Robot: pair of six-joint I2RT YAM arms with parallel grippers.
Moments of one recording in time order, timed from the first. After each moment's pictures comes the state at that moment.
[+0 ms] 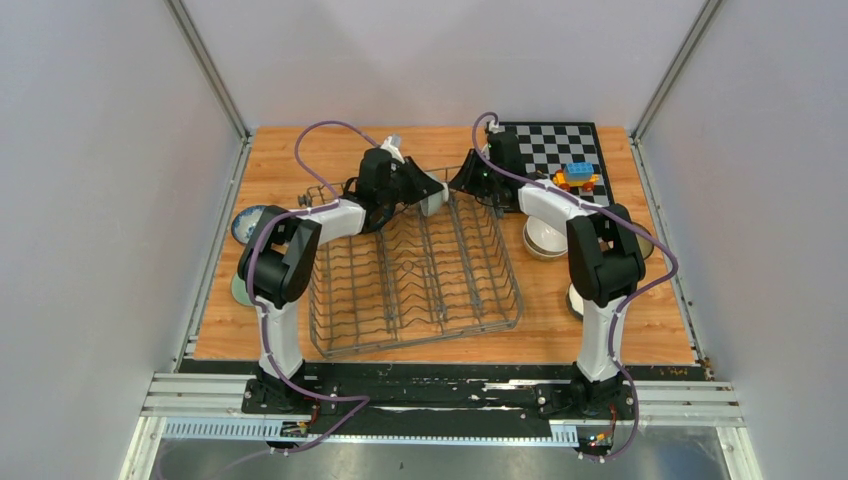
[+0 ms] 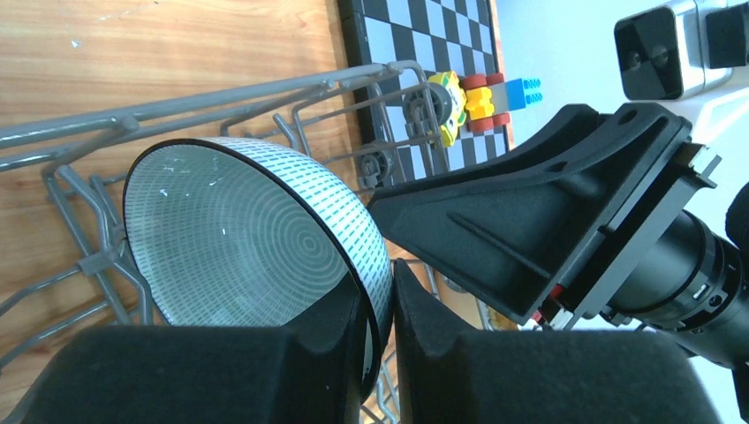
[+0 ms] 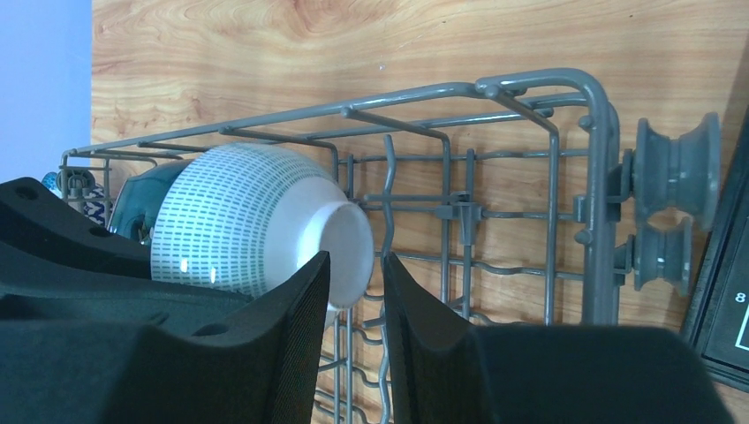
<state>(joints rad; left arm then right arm) -0.42 1.98 1.23 0.42 0.36 -0.87 0.38 1.99 1.44 -0.02 -0.27 0.61</state>
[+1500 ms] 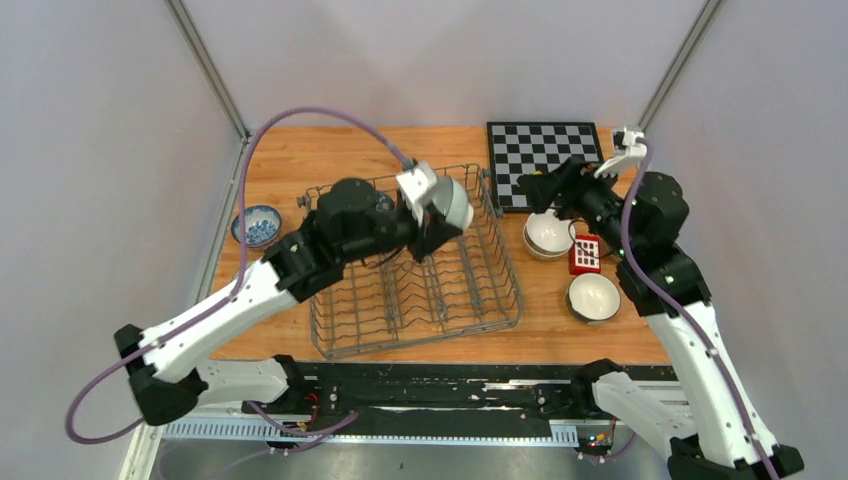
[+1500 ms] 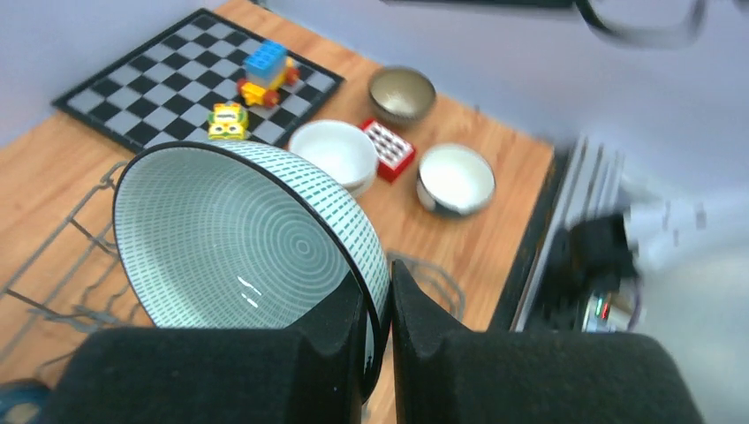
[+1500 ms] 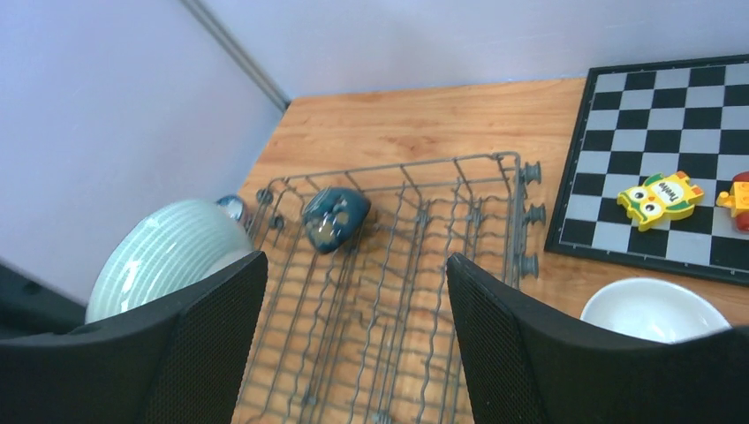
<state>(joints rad) -0.82 1.22 1.25 -0.15 0.23 -0.20 0.33 0.90 1.16 -0.31 -0.15 0.47</state>
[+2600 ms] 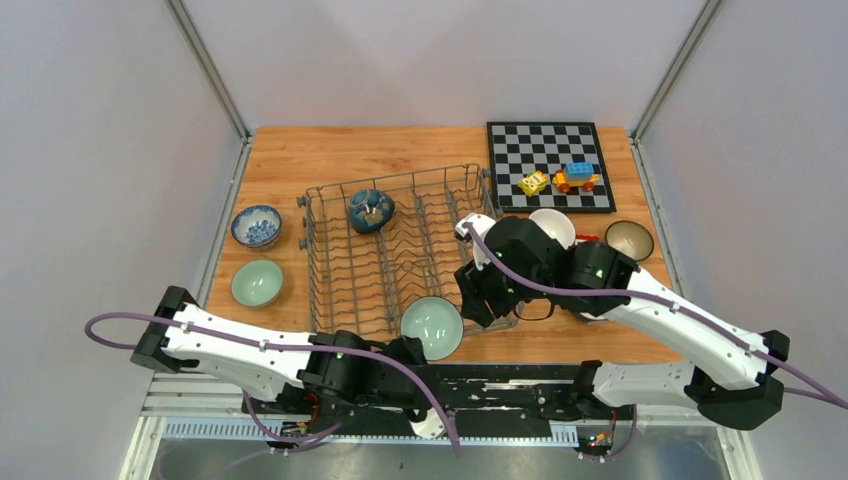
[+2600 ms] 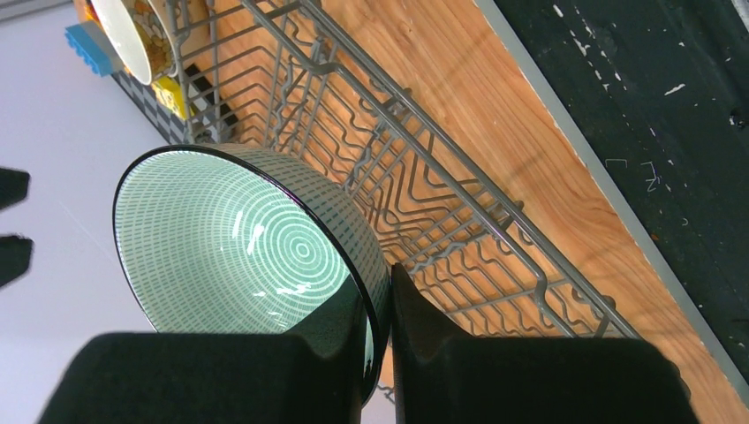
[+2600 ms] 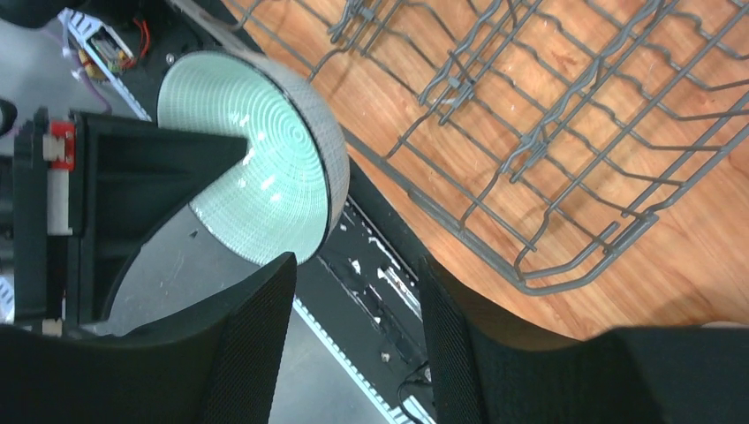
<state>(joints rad) -1.74 1.18 1.00 -0.87 -0.50 0.85 1.09 1.10 1.34 -1.07 -0.04 0.30</state>
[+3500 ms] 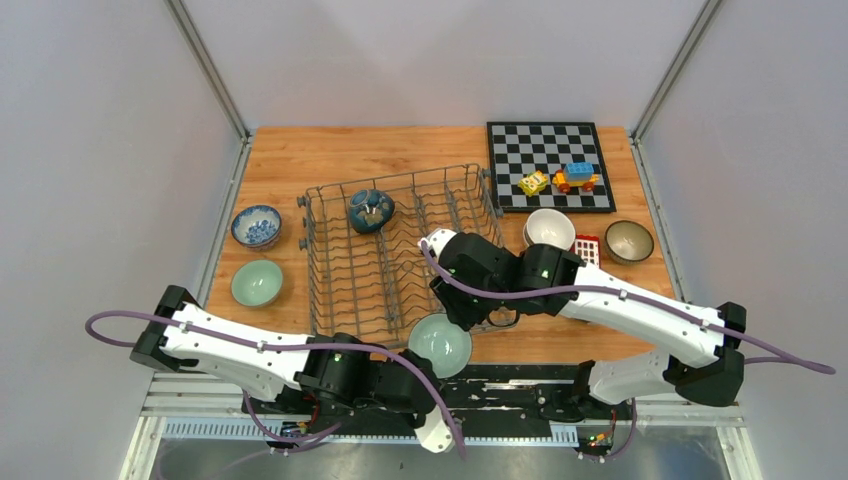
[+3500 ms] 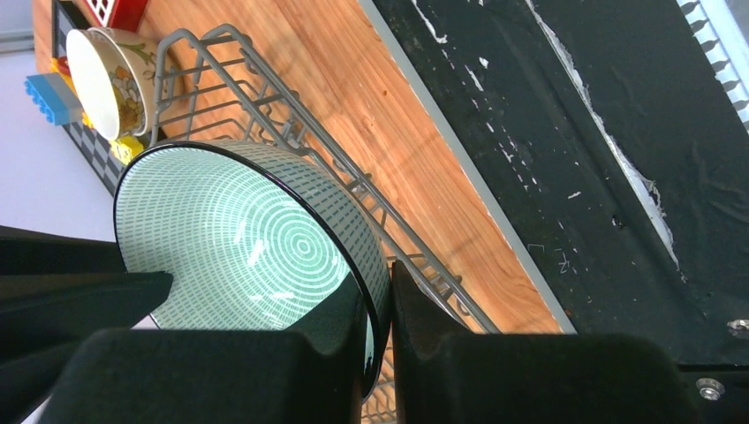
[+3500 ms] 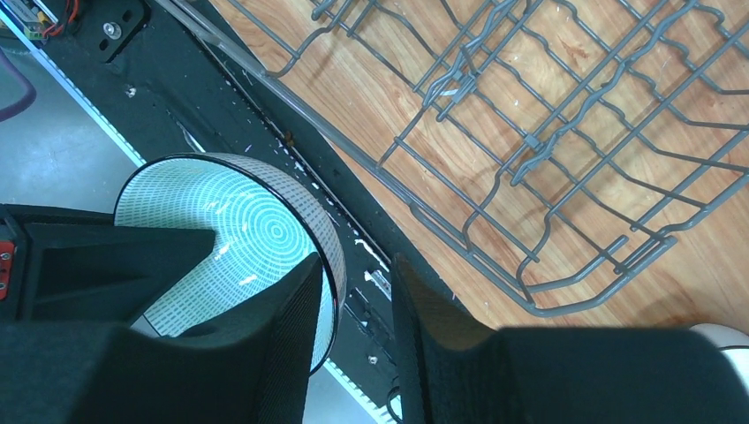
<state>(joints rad) -1.76 1.18 1.01 -0.79 -0.34 0.72 1.20 1.27 1.37 -1.05 0.09 0.32</state>
